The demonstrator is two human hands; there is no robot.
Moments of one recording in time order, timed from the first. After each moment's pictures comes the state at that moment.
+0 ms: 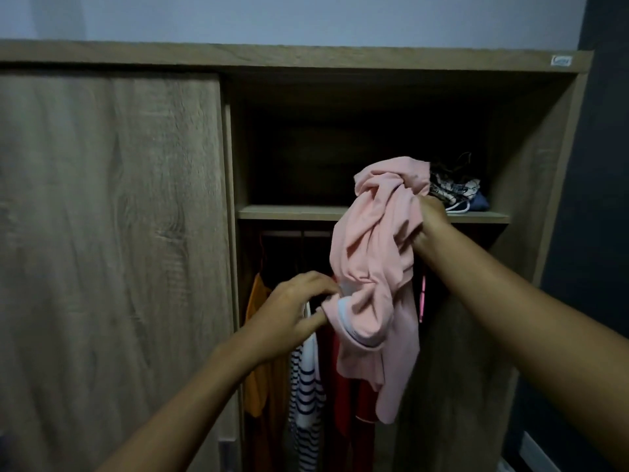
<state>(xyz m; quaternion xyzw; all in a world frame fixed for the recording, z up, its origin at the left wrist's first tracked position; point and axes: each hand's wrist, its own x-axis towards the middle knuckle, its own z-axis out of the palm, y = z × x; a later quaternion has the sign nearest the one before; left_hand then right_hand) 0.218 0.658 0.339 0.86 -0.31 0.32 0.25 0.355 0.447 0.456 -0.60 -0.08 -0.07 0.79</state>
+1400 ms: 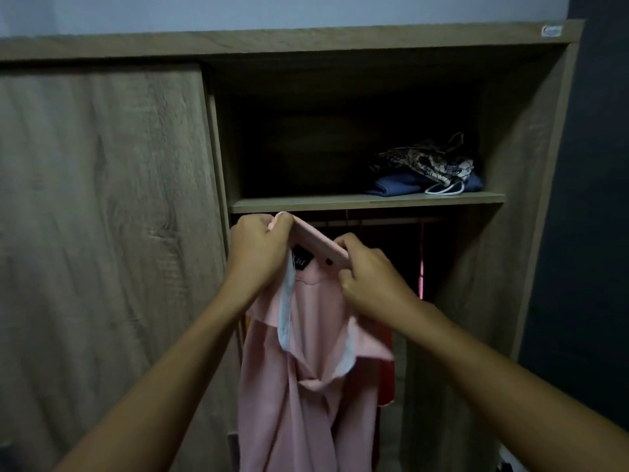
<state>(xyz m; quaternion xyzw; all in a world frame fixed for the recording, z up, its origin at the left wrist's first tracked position) 0.230 0.664 0.402 0.81 -0.01 0.43 0.41 0.262 0.485 0.363 -0.87 -0.28 -0.23 0.34</state>
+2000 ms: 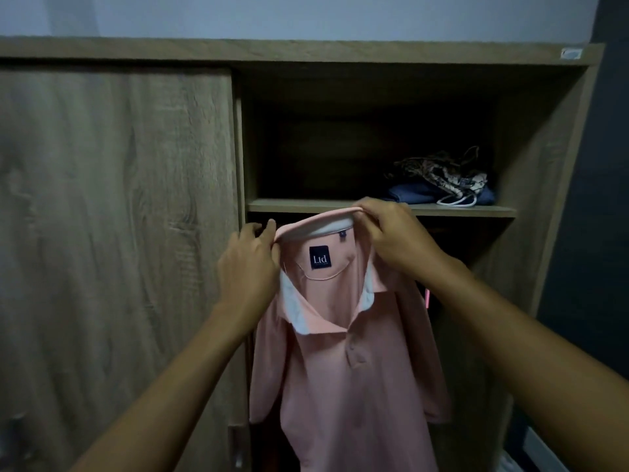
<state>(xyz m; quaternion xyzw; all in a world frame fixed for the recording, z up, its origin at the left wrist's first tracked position) 0.228 0.692 0.363 0.87 0.08 0.47 0.09 0.289 0.468 0.424 -0.81 -0.38 -0.33 0.30</state>
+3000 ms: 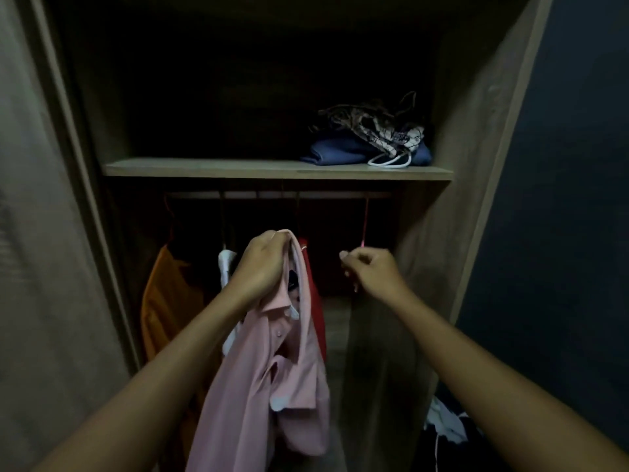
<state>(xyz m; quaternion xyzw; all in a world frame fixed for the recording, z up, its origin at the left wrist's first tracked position) 0.360 0.555 0.324 0.82 -0.02 0.22 0.53 0.437 0.357 0.278 -0.80 -0.13 -0.13 0.57</state>
